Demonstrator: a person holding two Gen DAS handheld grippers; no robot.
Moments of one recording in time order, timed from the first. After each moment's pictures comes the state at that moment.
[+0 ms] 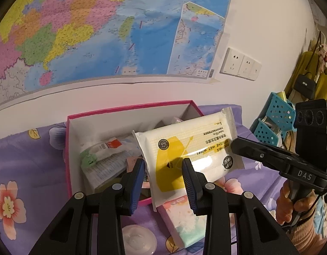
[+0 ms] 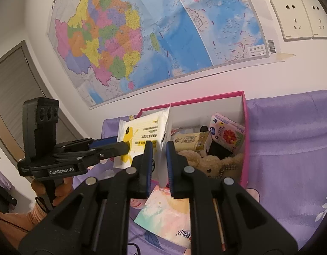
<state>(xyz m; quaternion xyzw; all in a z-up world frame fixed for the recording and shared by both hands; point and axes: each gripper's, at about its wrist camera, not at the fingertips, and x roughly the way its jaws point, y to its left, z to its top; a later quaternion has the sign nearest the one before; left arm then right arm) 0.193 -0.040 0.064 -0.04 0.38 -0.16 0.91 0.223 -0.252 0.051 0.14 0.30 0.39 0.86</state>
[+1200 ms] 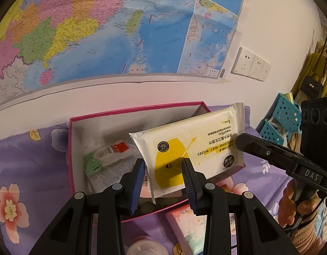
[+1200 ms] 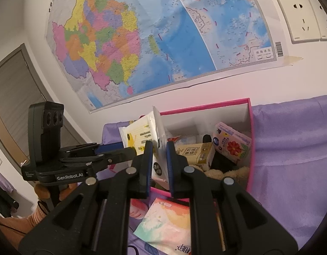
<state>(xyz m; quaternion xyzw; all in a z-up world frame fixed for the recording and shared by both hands) 0.212 -0.035 0.061 -0.04 0.40 -0.14 0.91 0.240 -0.245 0.052 0.15 0.29 0.39 0.86</state>
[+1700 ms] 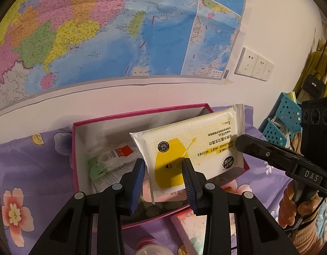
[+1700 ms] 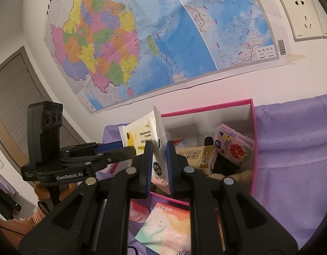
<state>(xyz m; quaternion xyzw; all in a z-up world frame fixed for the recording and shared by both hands) 0.219 -0.034 0.065 -0.03 0.40 -0.13 0.91 0.244 -0.243 0.050 0.16 0.29 0.39 0.86</state>
